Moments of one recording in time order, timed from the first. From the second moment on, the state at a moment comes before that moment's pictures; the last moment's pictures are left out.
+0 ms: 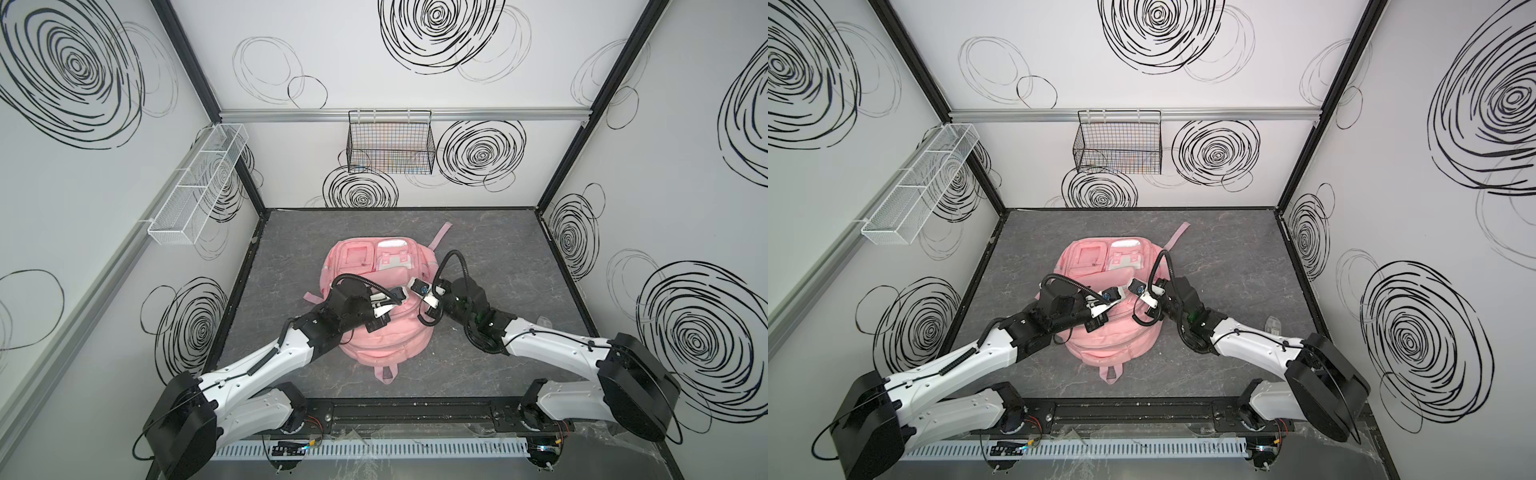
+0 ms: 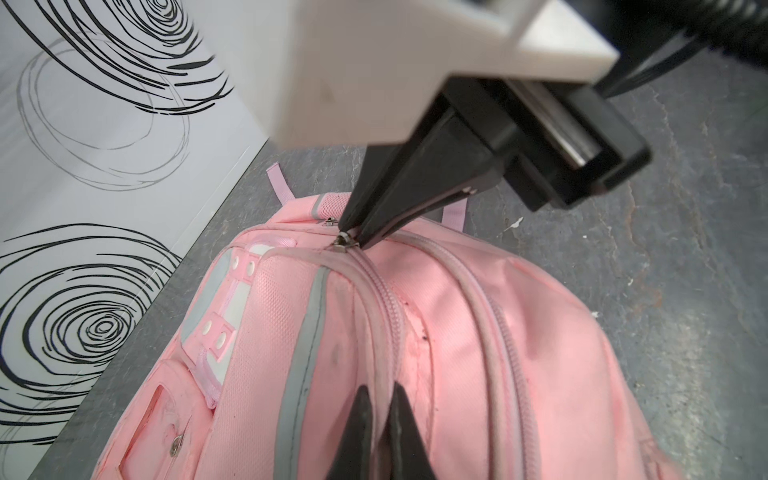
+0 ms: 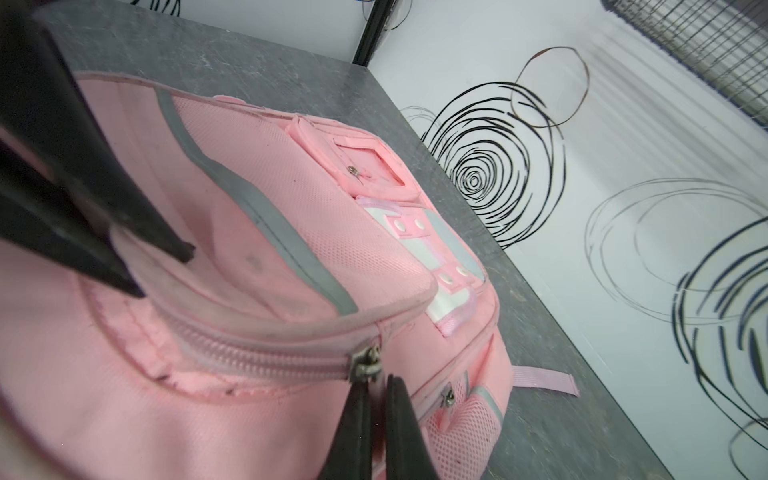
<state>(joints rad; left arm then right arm) -0.69 1.09 0.64 -0.05 0.16 0.48 0.79 1.27 0.57 0.37 0.08 -0.51</state>
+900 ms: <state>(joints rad) -0.70 1.19 0.73 0.00 0.23 0.32 0.87 1.16 0.34 0.75 0.37 -0.62</state>
